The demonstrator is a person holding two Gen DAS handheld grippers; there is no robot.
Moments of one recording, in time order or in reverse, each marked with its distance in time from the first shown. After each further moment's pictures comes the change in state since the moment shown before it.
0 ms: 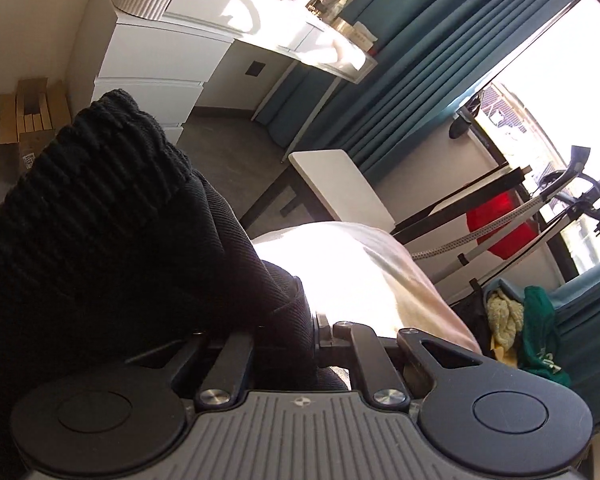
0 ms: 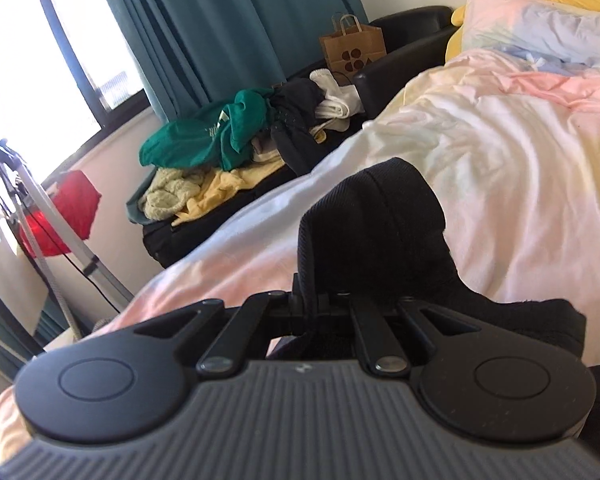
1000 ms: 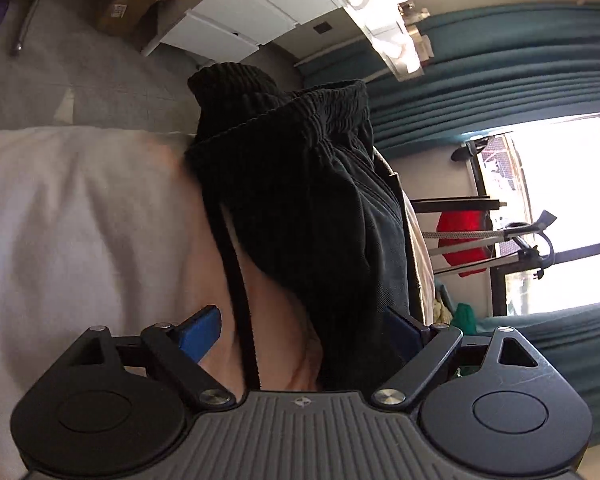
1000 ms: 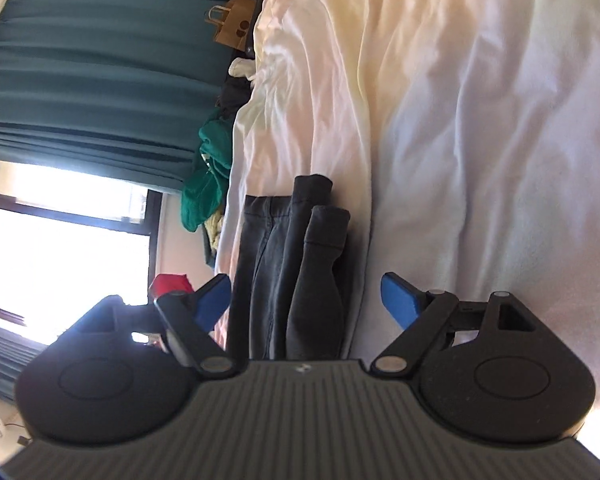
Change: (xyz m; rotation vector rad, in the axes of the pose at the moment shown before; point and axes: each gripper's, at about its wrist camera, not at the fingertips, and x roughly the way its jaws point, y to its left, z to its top) left arm -0.153 0.201 -0.136 -0.442 0.110 -0.244; right arm -0.128 -0.208 -0.058 0.726 0.153 0.340
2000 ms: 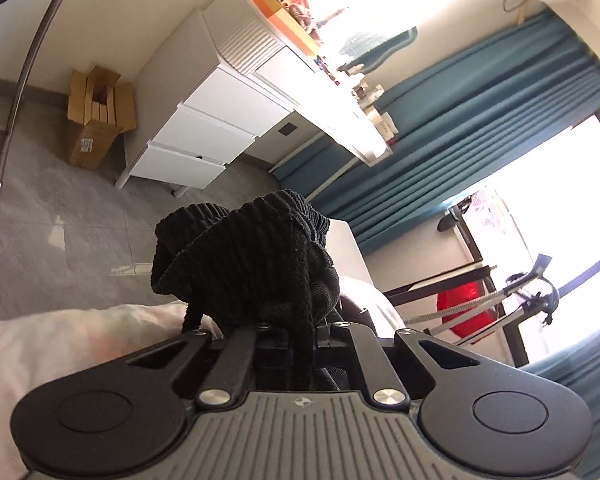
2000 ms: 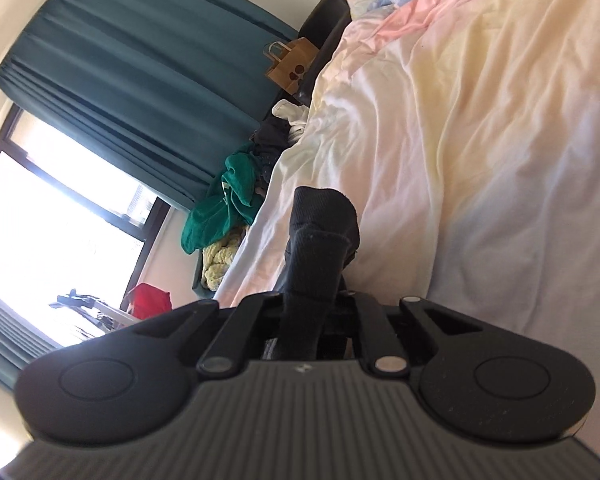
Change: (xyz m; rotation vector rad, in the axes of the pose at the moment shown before) left arm -0.022 -0.101 0.045 0.245 -0.306 0.061; right arm -0.013 0.039 -0.001 -0.215 -0.212 -0.039
